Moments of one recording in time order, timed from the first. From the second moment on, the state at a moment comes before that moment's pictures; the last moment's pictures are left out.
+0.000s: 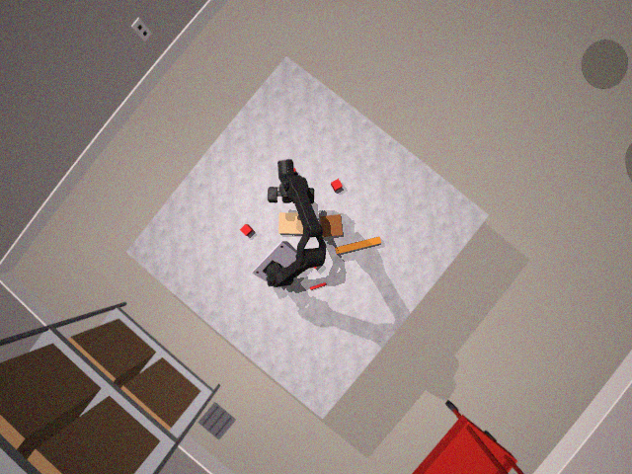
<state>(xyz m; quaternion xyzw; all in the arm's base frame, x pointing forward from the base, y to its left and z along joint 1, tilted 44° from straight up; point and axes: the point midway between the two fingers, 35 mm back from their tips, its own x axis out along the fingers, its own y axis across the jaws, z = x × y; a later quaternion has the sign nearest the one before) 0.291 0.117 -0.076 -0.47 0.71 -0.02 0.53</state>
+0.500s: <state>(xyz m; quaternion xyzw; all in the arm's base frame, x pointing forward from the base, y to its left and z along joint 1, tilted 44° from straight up) 0.308 0.042 -0.027 -0.33 0.69 -0.16 0.63</state>
